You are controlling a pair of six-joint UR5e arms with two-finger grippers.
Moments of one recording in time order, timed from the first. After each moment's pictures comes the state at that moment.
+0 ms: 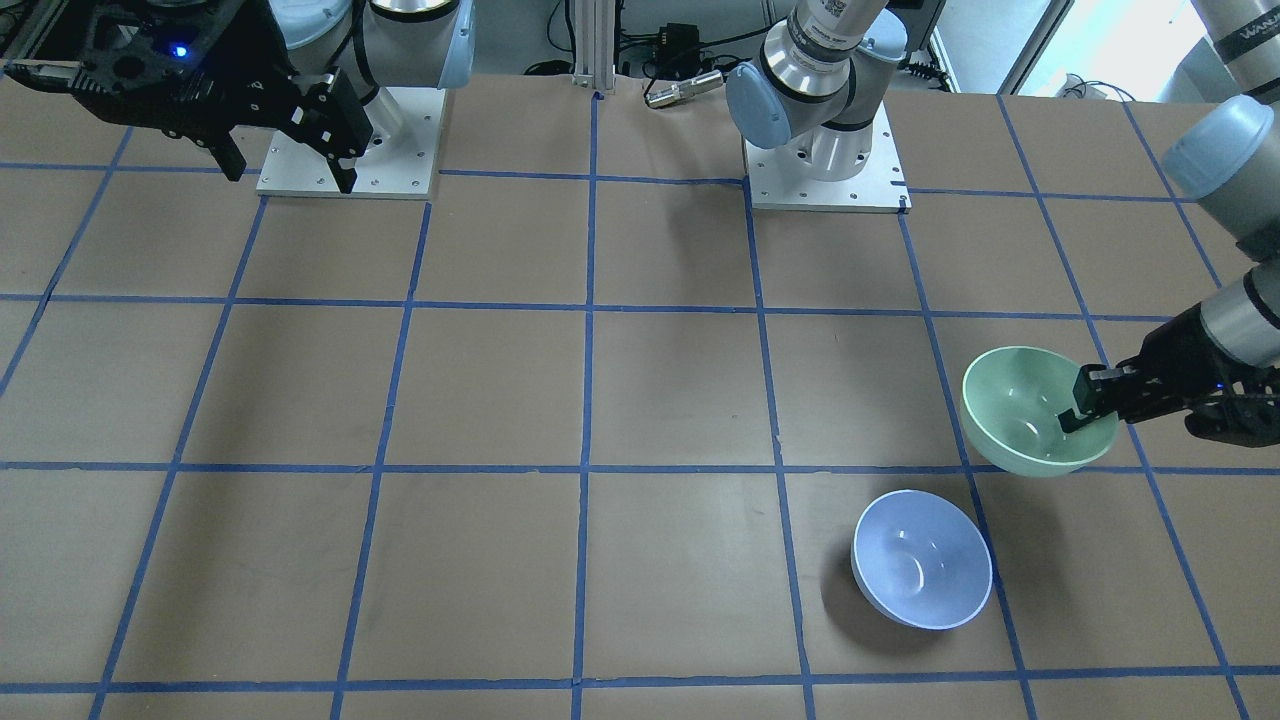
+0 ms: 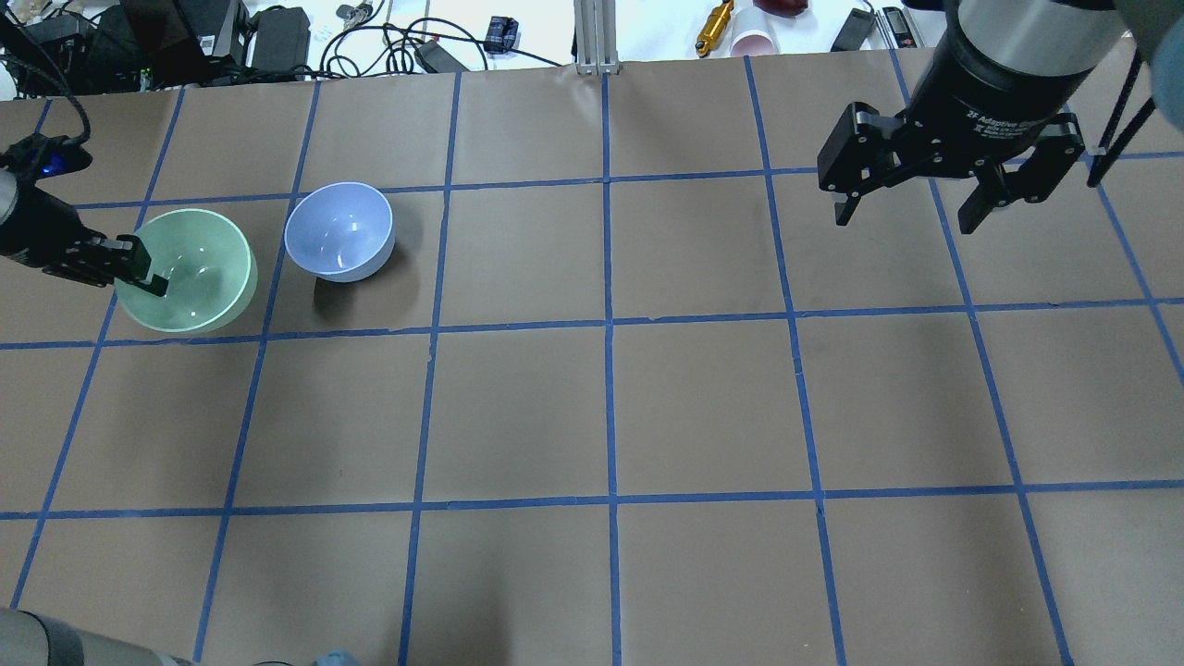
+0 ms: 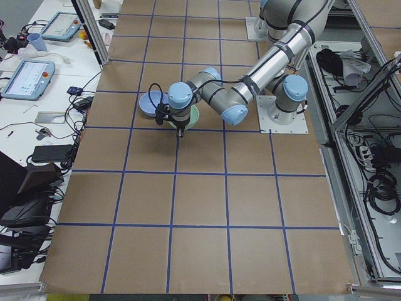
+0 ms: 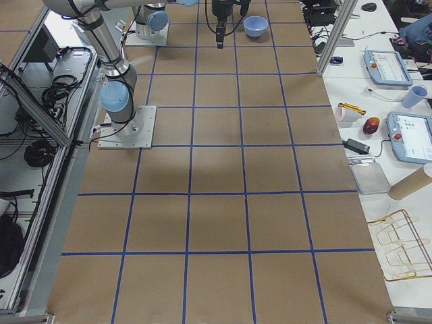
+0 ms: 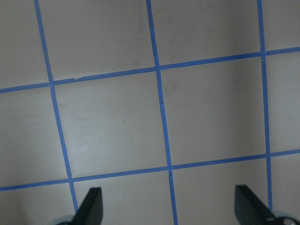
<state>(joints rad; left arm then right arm) -0.99 -1.85 -1.70 -1.27 1.35 0.61 1.58 -1.67 1.55 -1.46 -1.56 0.13</state>
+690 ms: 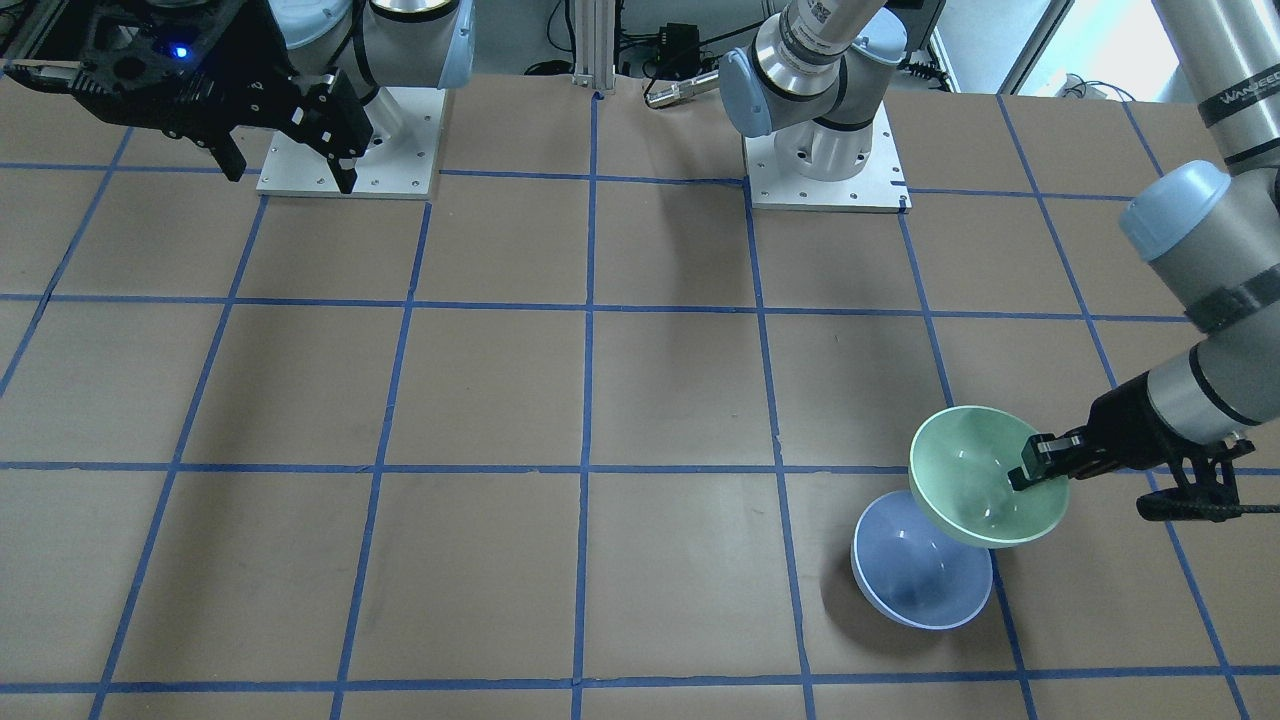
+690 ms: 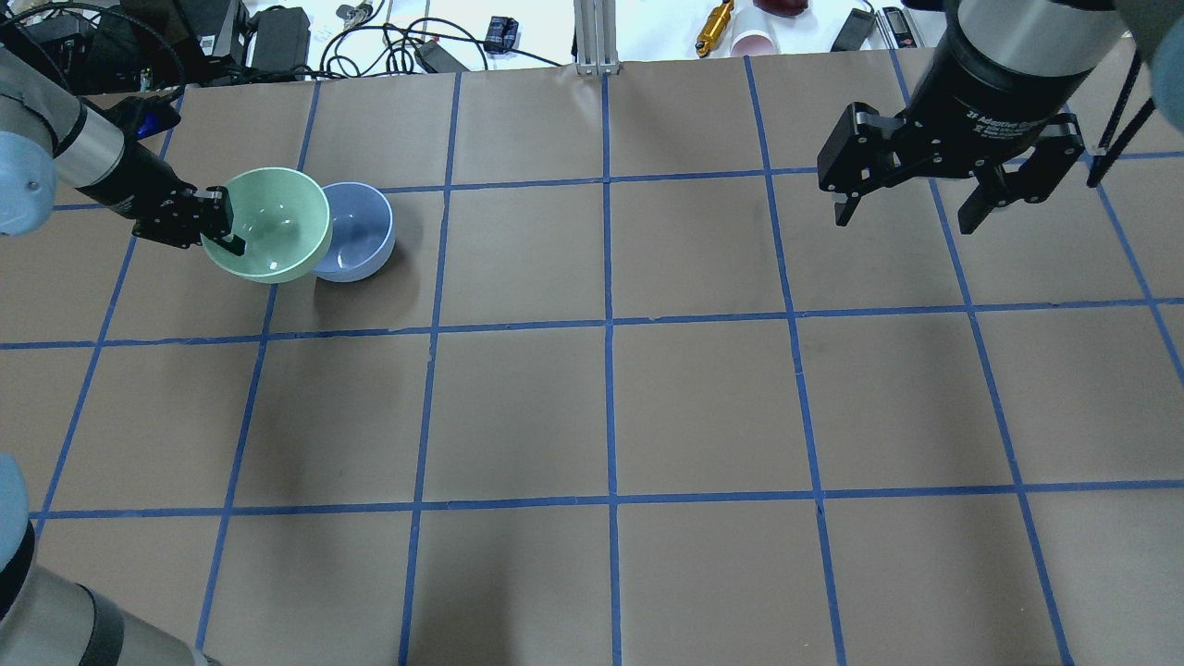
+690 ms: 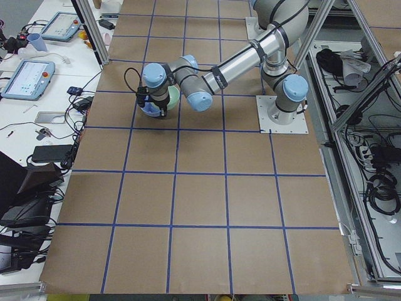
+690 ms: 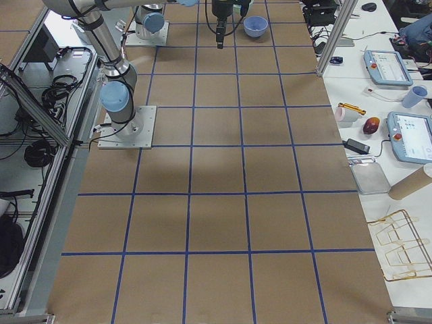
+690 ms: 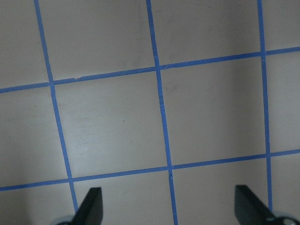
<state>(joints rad) -1.13 -1.97 -1.58 -1.26 1.34 0.36 1.58 -1.67 1.55 -1.46 -1.56 0.13</state>
